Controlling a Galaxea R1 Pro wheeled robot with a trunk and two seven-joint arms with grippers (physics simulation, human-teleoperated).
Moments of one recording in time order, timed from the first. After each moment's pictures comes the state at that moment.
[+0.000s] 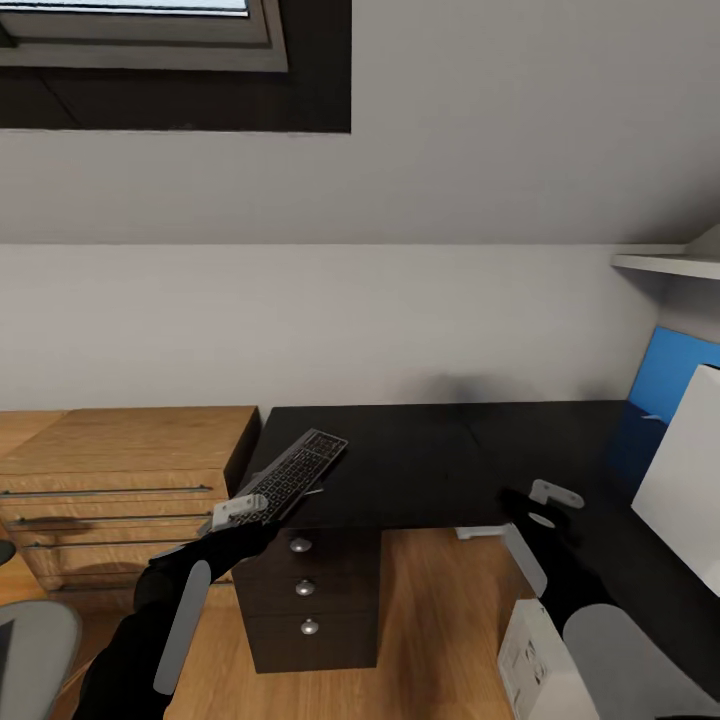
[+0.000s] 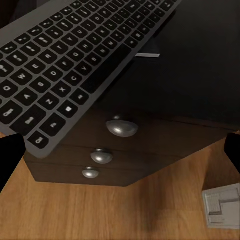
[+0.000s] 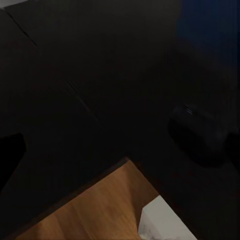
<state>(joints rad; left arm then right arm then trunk) -0.31 -0.08 0.06 -1.49 0.22 0.82 0.06 -0.68 -0.09 0.04 -0.70 -0.36 0.13 -0.51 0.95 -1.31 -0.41</state>
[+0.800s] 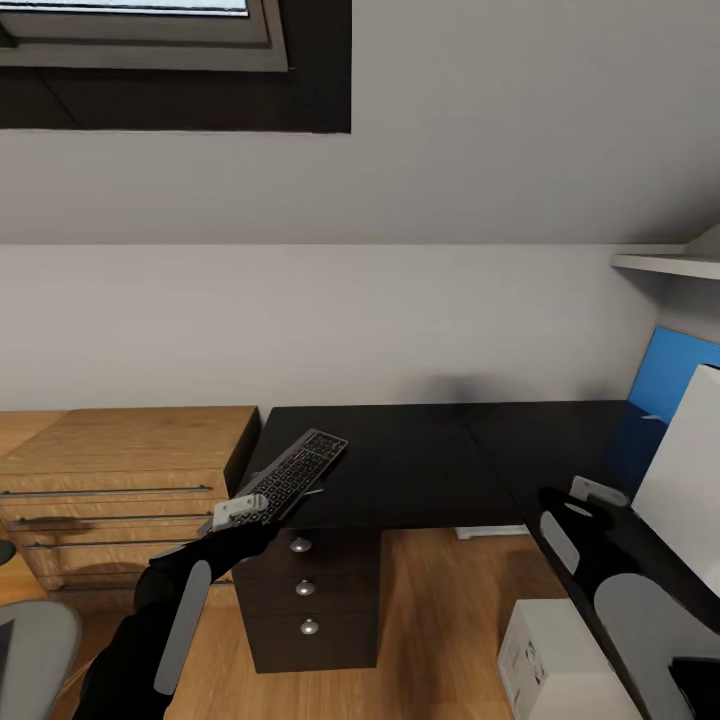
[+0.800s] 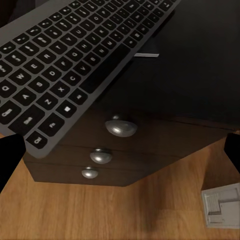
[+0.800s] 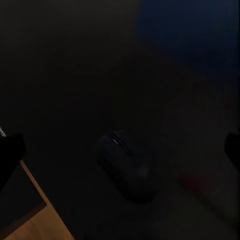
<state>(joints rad) -0.31 -0.08 0.06 -1.49 0.22 0.82 0.06 -0.80 -0.20 0.01 -0.49 -0.37 0.09 -0.50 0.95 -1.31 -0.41</state>
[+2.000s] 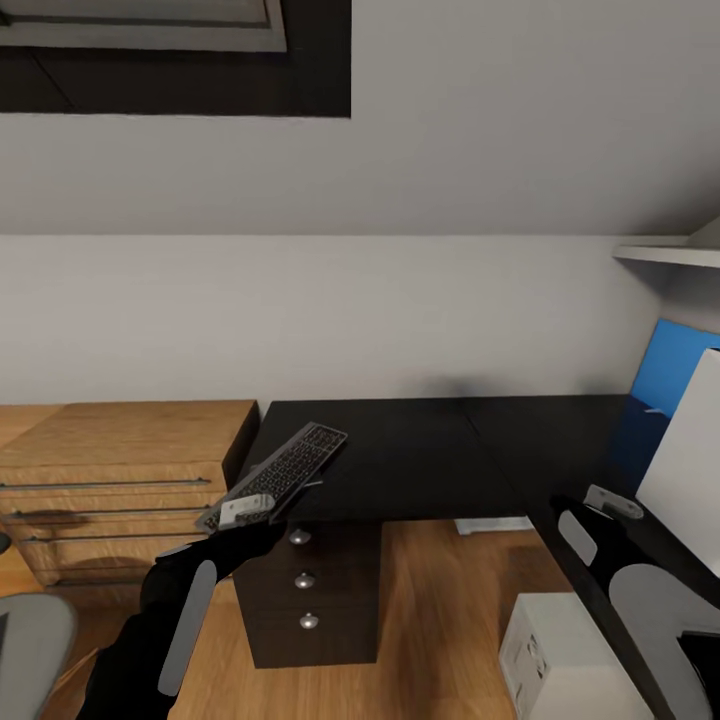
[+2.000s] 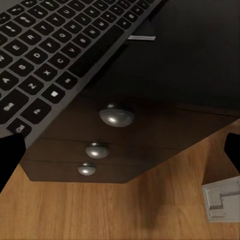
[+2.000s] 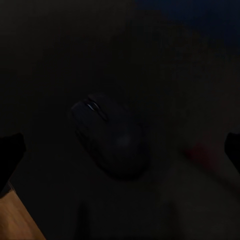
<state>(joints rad) -0.31 -0.08 0.03 -1.49 0.23 0.83 0.06 -0.86 -0.25 -0.03 -0.34 -0.44 0.11 -0.41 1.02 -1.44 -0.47</state>
